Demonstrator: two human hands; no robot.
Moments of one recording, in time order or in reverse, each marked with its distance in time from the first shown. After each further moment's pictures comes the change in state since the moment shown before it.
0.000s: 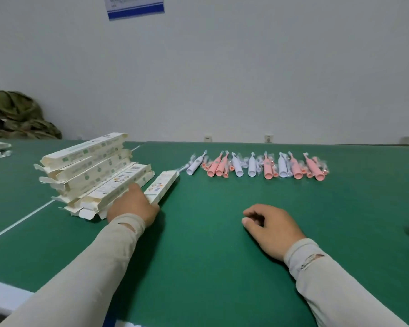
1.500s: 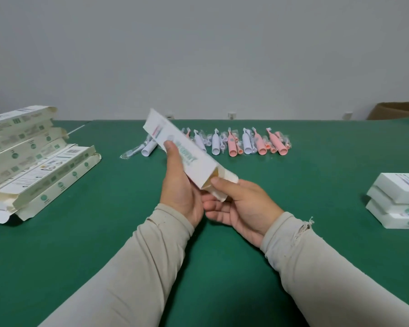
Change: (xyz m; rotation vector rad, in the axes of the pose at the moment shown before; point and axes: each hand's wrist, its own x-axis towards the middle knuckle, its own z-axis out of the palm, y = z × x) left_hand -0.079 0.155 0.051 -1.969 -0.854 0.013; right_hand -0.001 -0.023 -0.011 1.176 -0.140 0.329
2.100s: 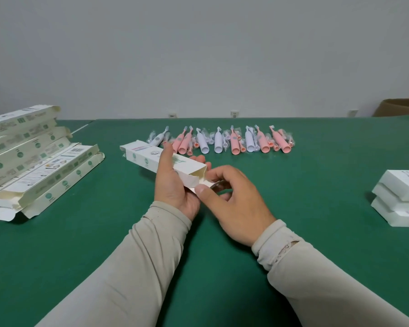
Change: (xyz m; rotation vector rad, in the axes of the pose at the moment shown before) left_hand 0.008 0.011 -0.010 -0.148 0.161 -0.019; right_hand 0.001 0.017 0.005 -0.782 0.163 -0.511
